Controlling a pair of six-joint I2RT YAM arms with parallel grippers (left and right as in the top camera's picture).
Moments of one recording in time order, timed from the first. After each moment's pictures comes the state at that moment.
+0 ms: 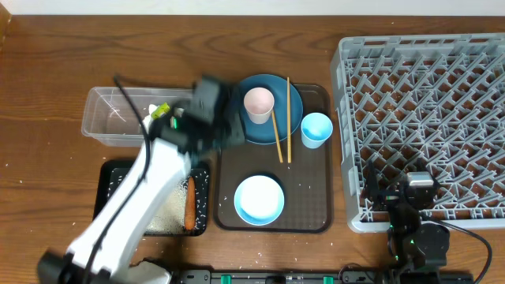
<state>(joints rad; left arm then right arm) -0.41 1.49 1.33 -0.92 0.09 -0.62 0.05 0.01 0.01 -0.07 0.02 -0.01</state>
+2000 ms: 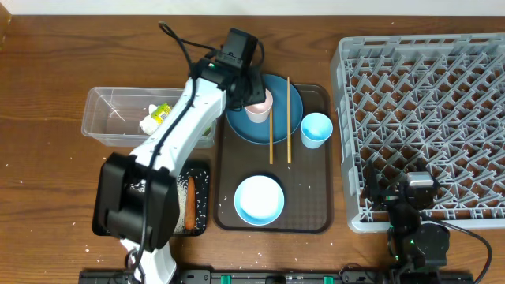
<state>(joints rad) -0.40 1.91 1.61 -0.79 0.11 -0.56 0.05 0.01 0.01 -0.07 0.02 -0.01</state>
